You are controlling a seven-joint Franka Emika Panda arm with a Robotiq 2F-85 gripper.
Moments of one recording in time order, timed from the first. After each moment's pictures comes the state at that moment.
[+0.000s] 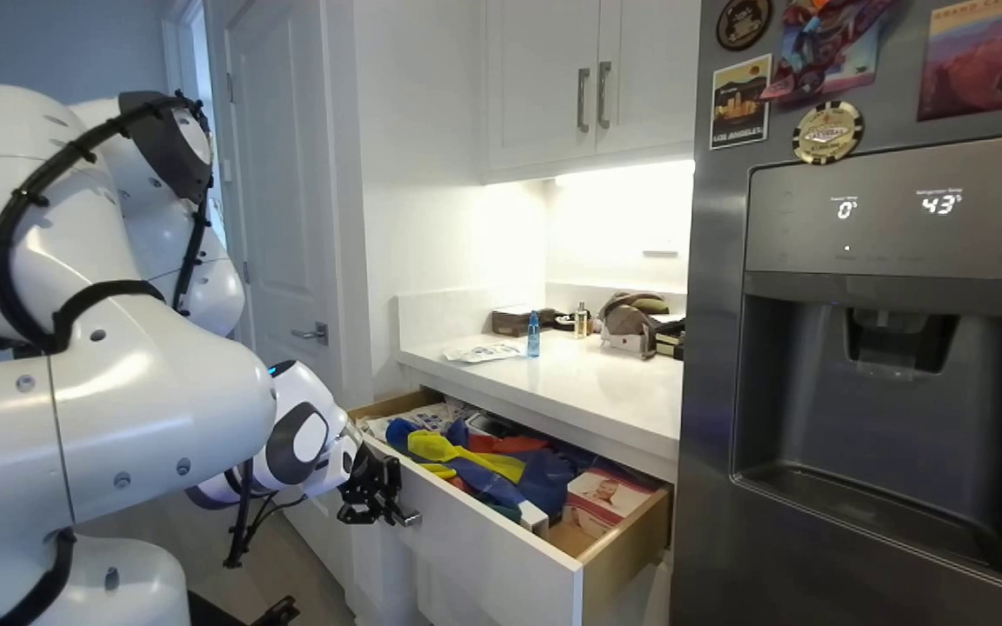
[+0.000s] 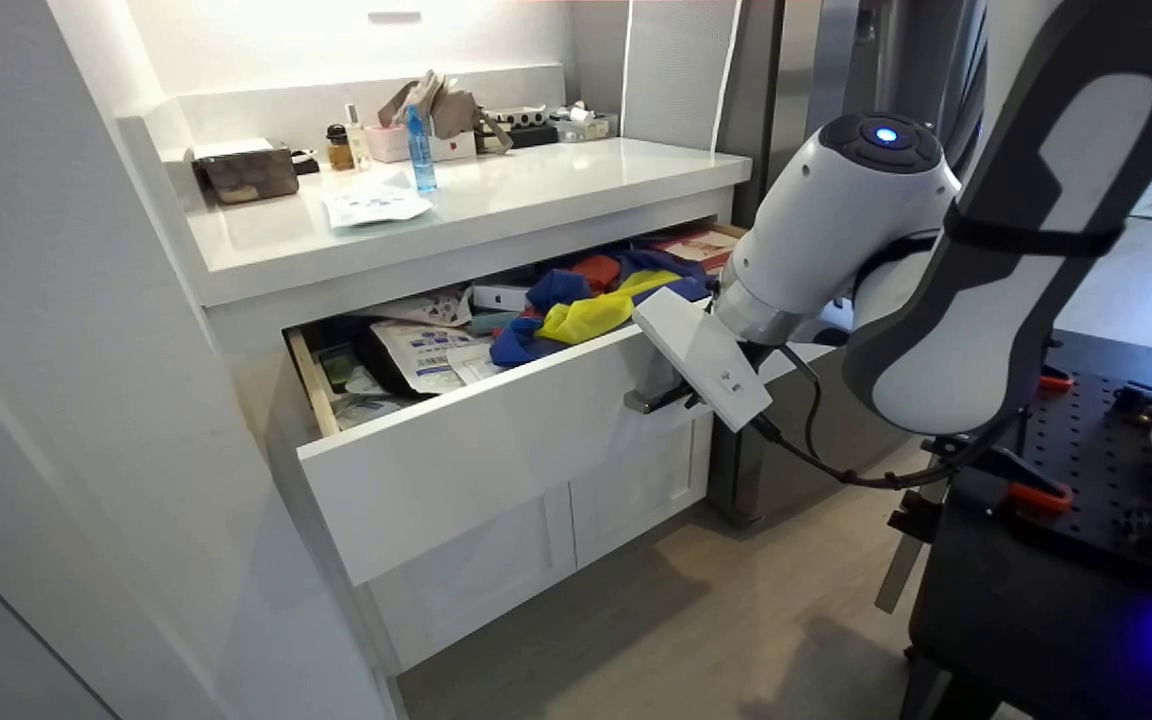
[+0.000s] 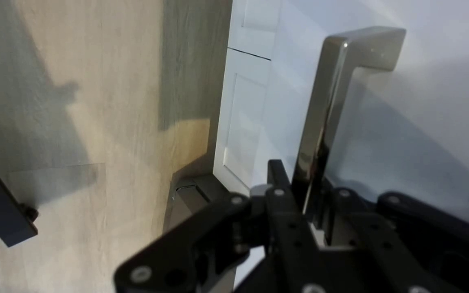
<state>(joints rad) -1.91 -0.68 2.52 -2.65 0.45 3.47 2.09</state>
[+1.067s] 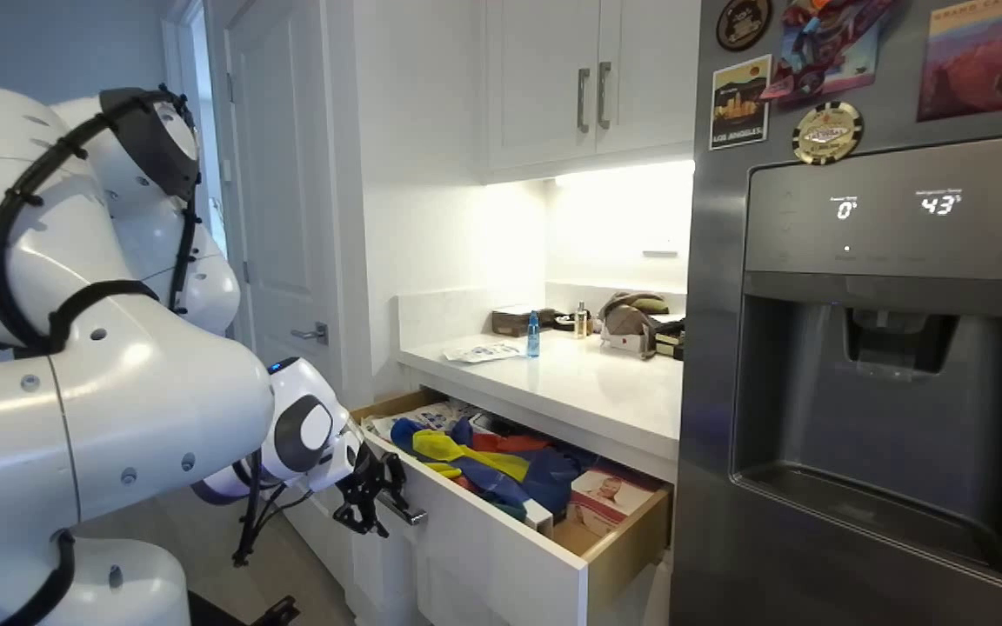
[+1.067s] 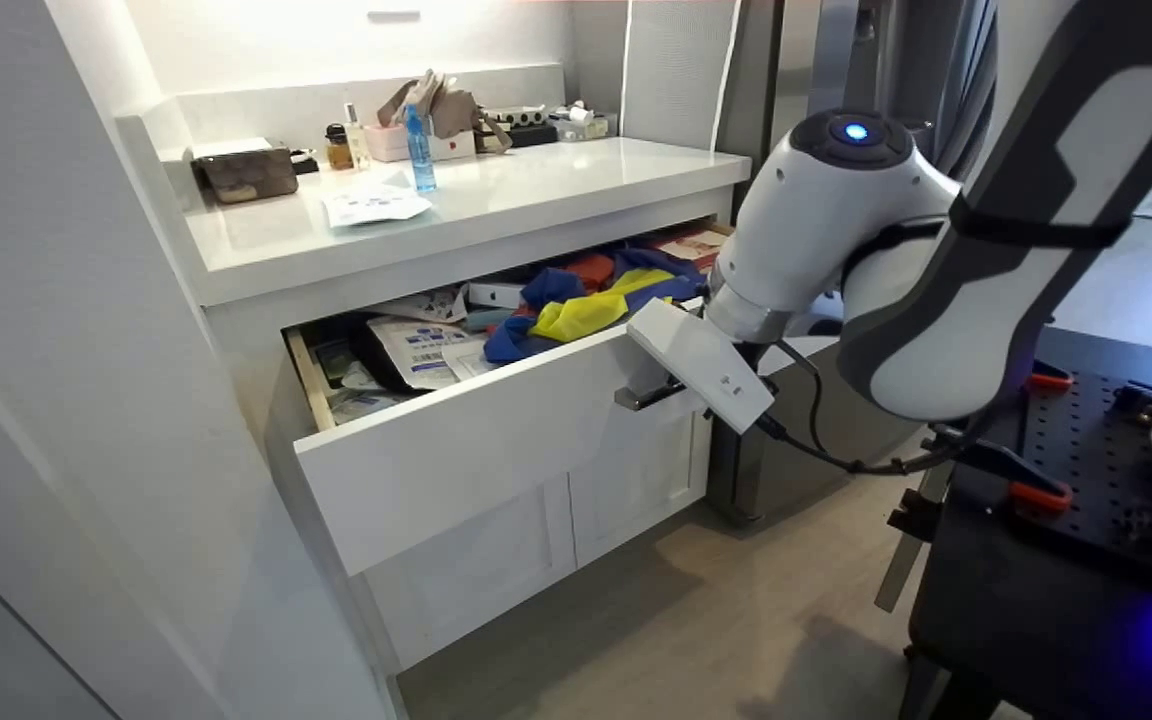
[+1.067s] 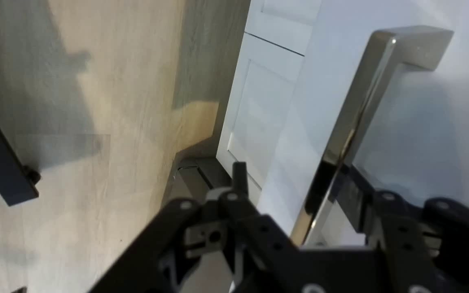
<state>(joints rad) -1.83 -0.69 2.43 -2.63 0.36 3.34 2.08</state>
